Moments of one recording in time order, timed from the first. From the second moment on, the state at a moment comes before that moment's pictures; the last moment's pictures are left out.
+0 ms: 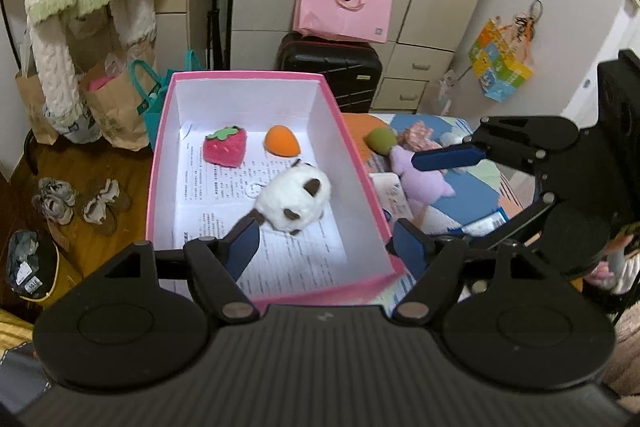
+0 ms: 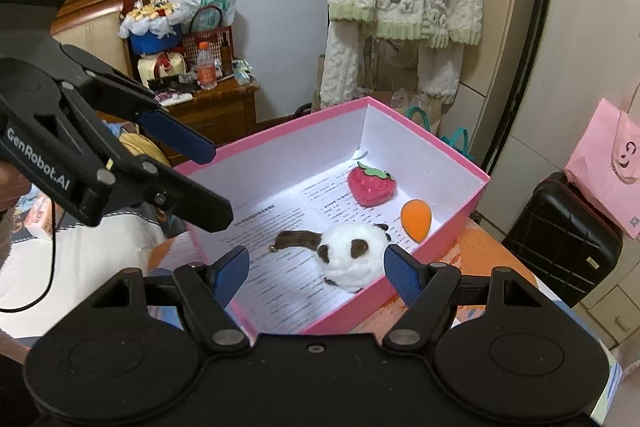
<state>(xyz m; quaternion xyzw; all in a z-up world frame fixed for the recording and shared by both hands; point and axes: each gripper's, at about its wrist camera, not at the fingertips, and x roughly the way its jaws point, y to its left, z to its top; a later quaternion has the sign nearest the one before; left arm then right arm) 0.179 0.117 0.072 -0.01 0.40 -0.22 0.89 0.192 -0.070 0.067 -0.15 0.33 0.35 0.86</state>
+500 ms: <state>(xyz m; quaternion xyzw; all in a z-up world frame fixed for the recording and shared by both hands) 0.114 0.079 0.067 0.04 0.39 -0.27 0.88 0.108 -0.143 0.078 -0.12 0.31 0.34 0.88</state>
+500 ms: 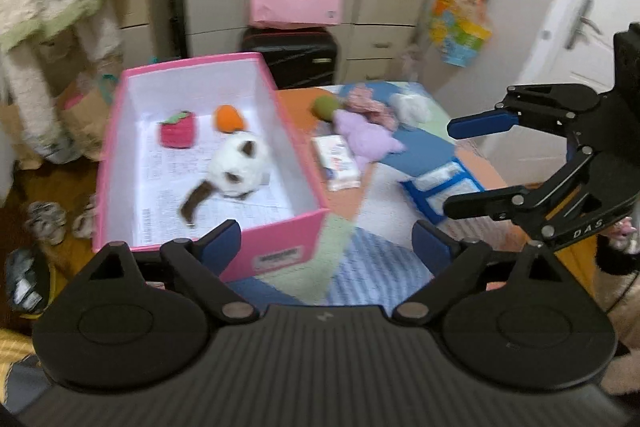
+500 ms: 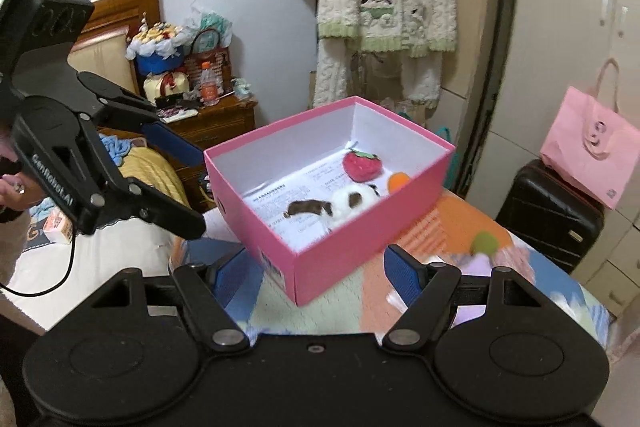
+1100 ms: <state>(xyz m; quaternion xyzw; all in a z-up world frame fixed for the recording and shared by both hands) 0.111 0.003 0.014 0.00 0.41 -0.37 0.84 0.052 -0.270 0.014 -0.04 0.31 0.26 0.91</state>
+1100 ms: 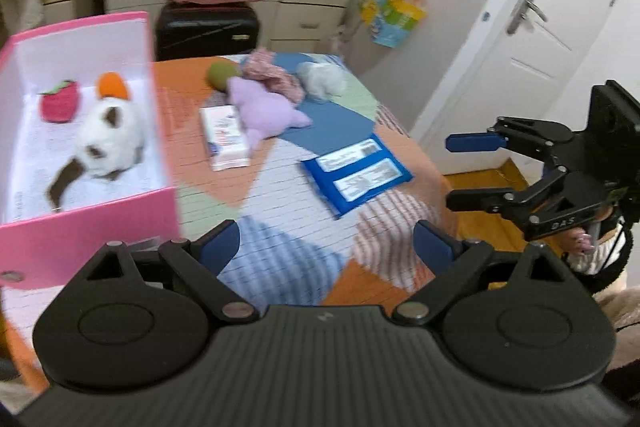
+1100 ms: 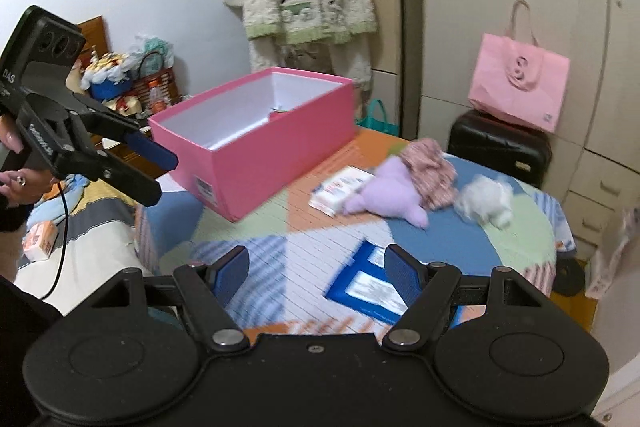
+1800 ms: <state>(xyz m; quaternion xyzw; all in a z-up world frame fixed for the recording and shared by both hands) 0.181 -0.096 -0.074 -0.03 0.43 -0.36 0.83 0.089 -0.321 -0.087 -0.12 0.26 0.23 0.93</state>
